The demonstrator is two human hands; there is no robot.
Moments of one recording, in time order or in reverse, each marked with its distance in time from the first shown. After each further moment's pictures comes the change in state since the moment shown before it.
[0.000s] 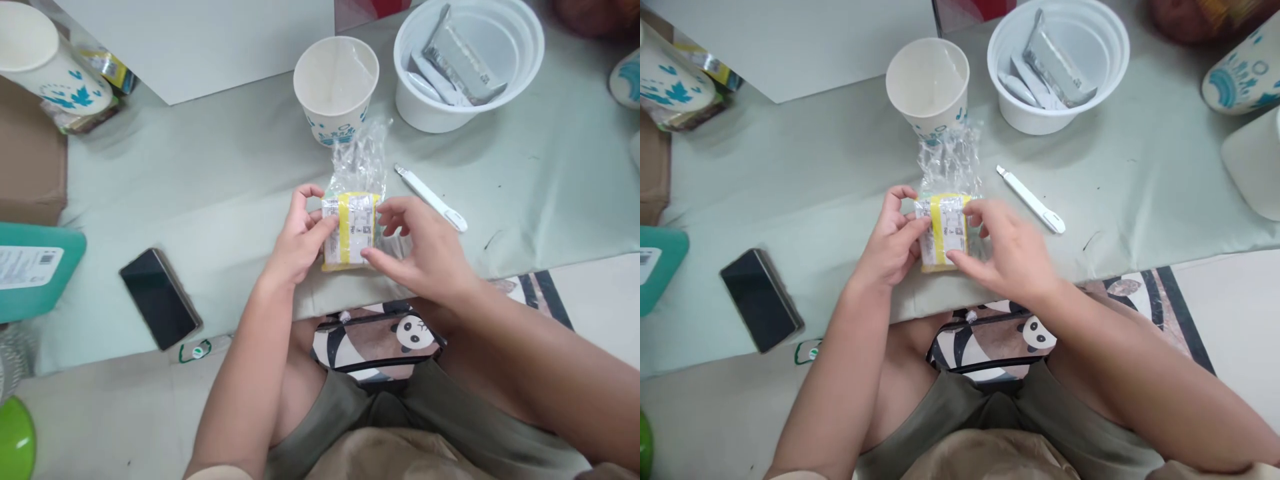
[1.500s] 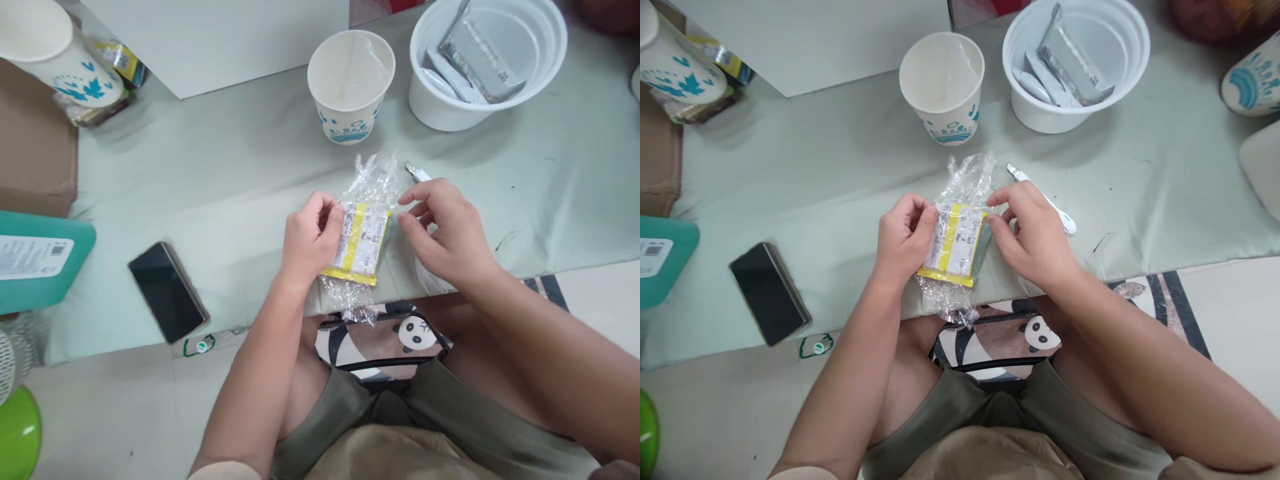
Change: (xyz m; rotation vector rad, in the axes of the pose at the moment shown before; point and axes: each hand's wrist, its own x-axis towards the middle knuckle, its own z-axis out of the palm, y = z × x) left_hand 0.000 -0.011 -0.004 0.682 0.267 0.431; right_hand 0.011 0.014 -0.006 -0.002 0.029 0.061
